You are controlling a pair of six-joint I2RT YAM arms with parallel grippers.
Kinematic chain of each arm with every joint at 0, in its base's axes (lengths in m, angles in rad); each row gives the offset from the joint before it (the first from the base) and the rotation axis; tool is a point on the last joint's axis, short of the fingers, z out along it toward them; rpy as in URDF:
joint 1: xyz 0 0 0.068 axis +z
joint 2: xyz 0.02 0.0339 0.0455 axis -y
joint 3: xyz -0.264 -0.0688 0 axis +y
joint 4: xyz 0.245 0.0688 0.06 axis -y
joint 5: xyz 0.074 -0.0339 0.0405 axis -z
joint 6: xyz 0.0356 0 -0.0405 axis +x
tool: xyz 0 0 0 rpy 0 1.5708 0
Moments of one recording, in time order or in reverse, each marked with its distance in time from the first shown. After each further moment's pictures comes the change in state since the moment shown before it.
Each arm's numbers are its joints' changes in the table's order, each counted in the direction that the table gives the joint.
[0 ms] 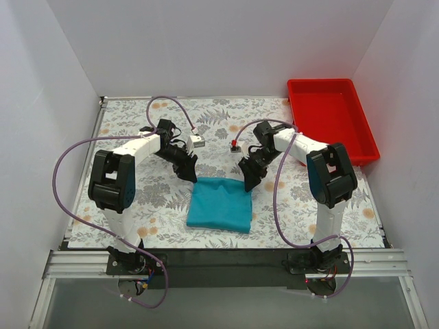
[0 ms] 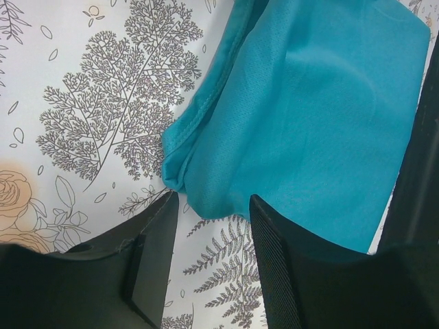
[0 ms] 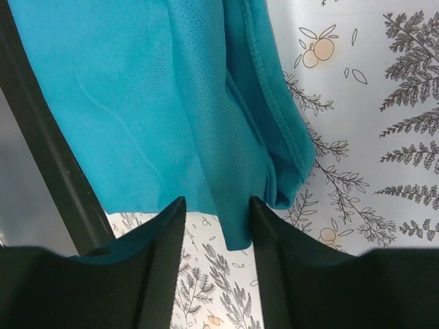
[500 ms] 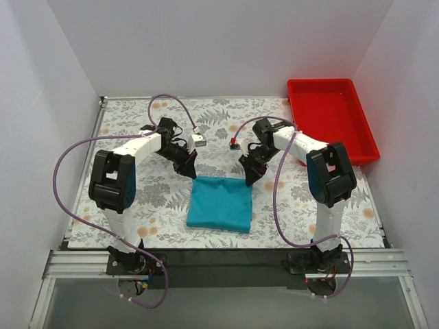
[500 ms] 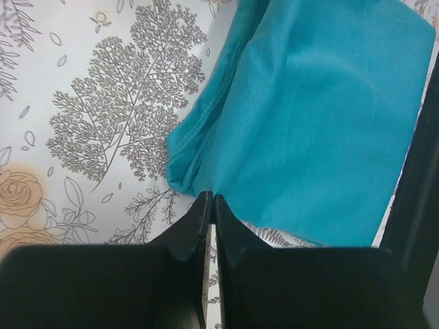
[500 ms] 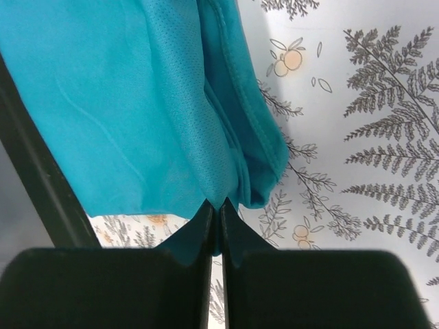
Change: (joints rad) left arm -0.011 -0.001 -0.019 -0.016 -0.026 -0.001; right arm 0.000 -0.010 -0.036 0.003 0.040 -0.015
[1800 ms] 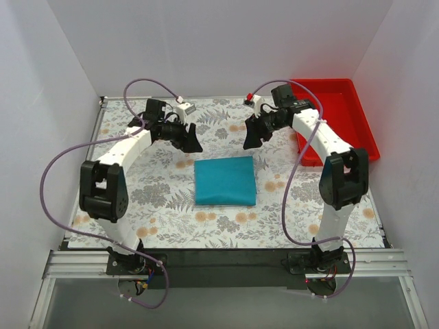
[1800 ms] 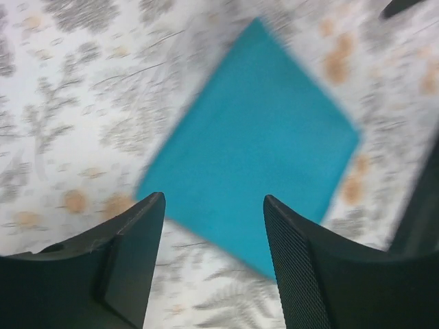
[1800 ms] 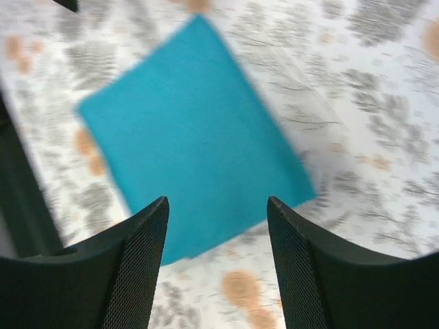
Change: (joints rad) left arm 0.045 0.047 -0.089 0.335 -0.067 -0.504; right arm -0.123 0.002 -0.289 0.128 0.011 0.175
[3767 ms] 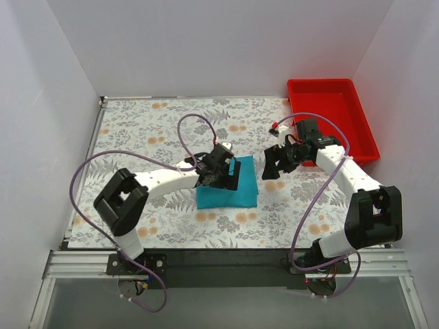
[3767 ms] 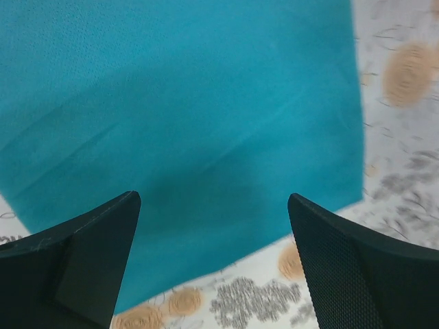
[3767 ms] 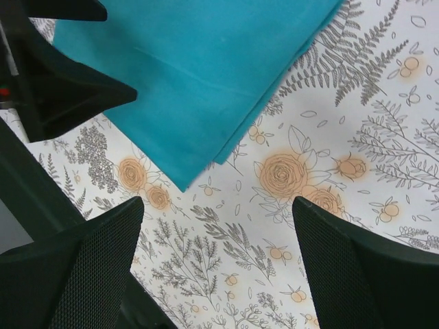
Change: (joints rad) left arm -0.594 0.149 0.292 0.151 -0.844 -0.832; right arm -0.090 0.502 0.637 0.138 0.064 0.195
